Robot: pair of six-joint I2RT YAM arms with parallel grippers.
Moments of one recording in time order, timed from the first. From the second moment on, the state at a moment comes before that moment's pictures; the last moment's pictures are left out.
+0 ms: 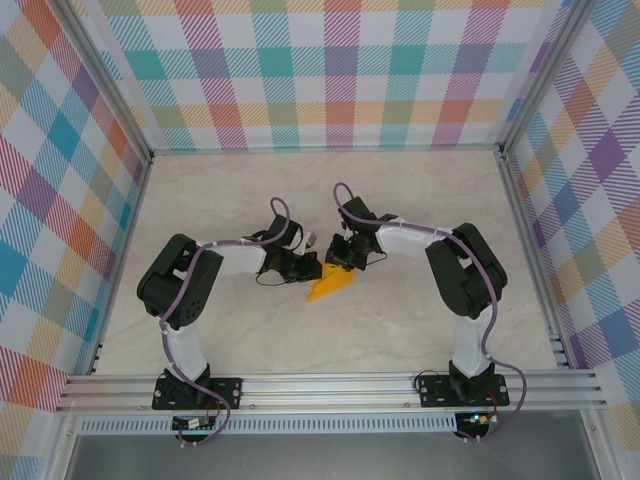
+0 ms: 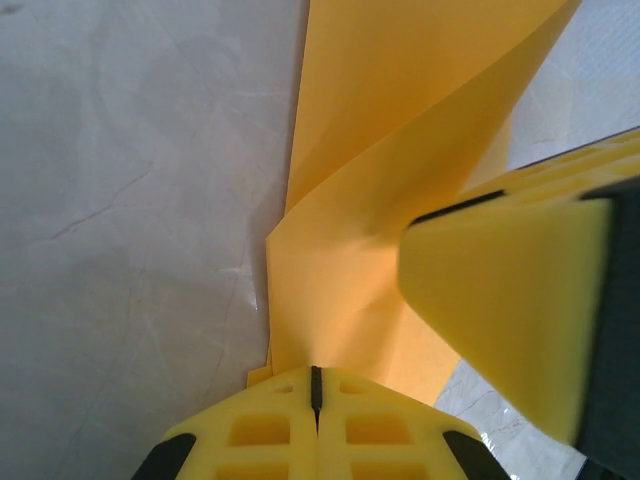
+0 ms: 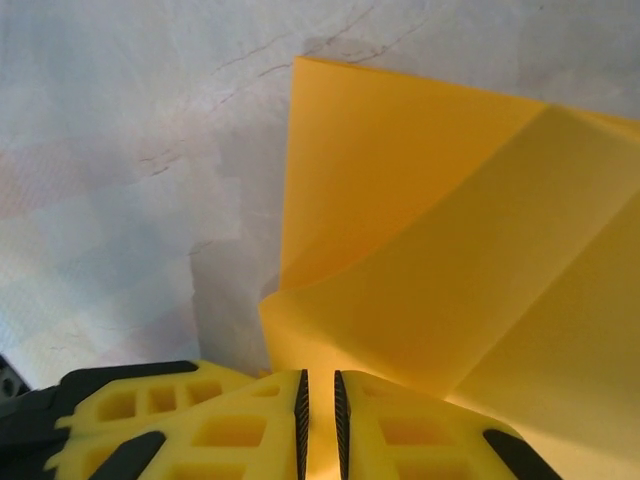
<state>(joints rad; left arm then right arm) -0.54 1.86 0.96 -0.14 0.54 -0.55 0.62 1.95 1.23 -0.42 -0.39 0.86</state>
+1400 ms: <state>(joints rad) -0.54 1.65 0.80 -0.13 0.50 -0.54 0.59 1.97 1.17 -0.31 -0.42 0.97</state>
